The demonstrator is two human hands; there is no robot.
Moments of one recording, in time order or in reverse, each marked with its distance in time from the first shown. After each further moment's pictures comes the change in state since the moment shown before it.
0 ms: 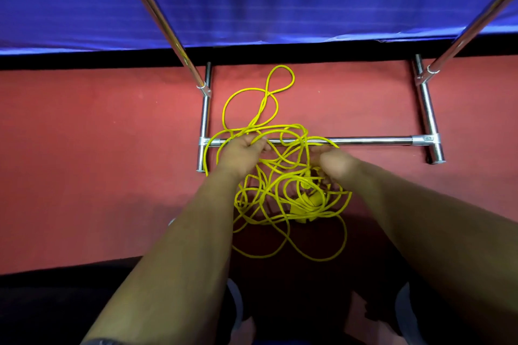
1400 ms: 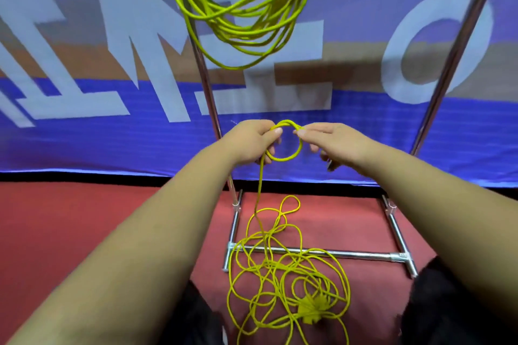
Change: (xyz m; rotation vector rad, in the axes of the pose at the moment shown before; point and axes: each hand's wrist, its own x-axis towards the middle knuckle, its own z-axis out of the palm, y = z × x) left_hand -0.203 0.297 -0.178 0.265 0.042 0.642; right_hand -0.313 -0.250 -0.136 0.013 0.200 -0.774
